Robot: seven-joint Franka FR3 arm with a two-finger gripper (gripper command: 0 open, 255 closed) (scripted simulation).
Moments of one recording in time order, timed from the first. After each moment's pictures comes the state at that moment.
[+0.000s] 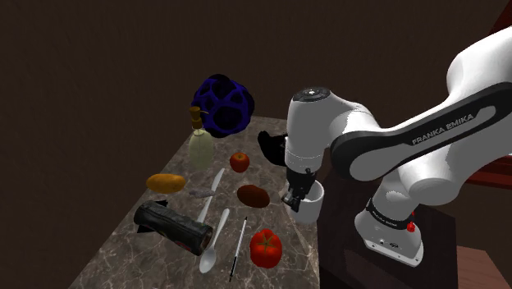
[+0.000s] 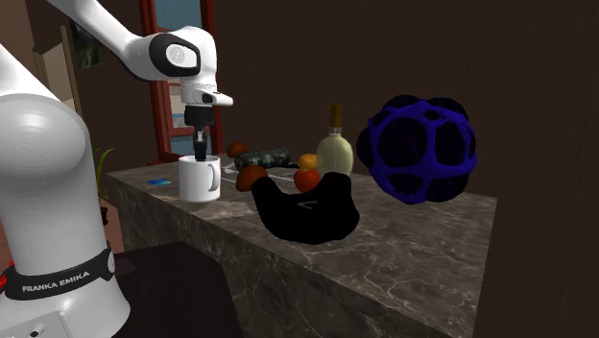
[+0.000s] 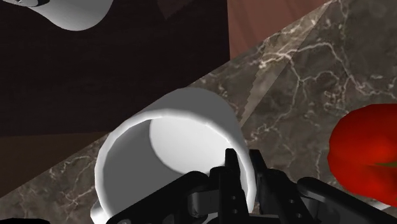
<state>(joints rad) 0.30 -0.59 0.48 -2.74 0.35 2.12 0.60</state>
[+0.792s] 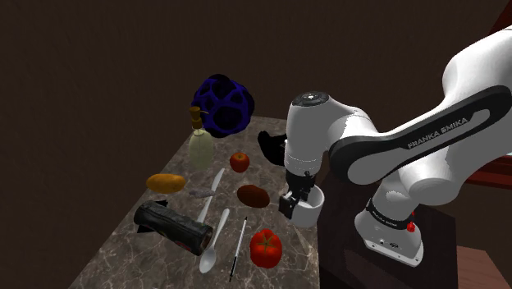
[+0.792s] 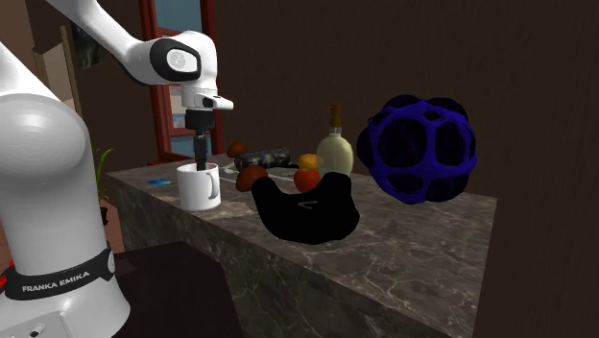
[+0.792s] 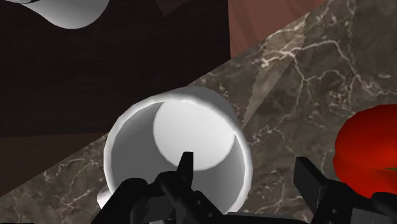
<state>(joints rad) 0.30 -0.58 0.49 -2.76 0.36 2.15 0.60</state>
